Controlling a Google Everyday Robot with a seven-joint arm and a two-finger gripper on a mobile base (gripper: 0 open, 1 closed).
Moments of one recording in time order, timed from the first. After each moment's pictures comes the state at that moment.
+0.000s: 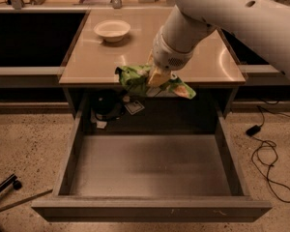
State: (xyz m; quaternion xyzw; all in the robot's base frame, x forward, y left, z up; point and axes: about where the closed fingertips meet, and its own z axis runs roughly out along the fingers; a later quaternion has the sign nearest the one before) arm 0.587 -0.025 0.872 -0.73 0.65 0.02 0.23
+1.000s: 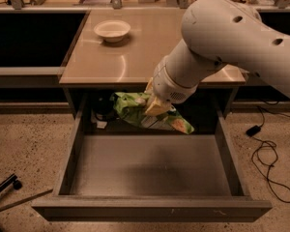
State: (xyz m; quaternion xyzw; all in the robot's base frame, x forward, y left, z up) arm 0.512 -0.018 0.844 -0.71 0.65 0.06 0.24
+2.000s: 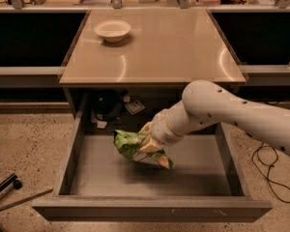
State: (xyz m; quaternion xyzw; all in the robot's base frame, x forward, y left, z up) arm 0.508 0.002 0.685 -0.69 0.64 0.18 0.28
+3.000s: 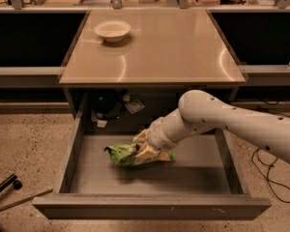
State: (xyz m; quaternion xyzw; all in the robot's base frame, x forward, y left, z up) arm 0.508 0.014 0.645 -0.69 0.63 0.23 0.27
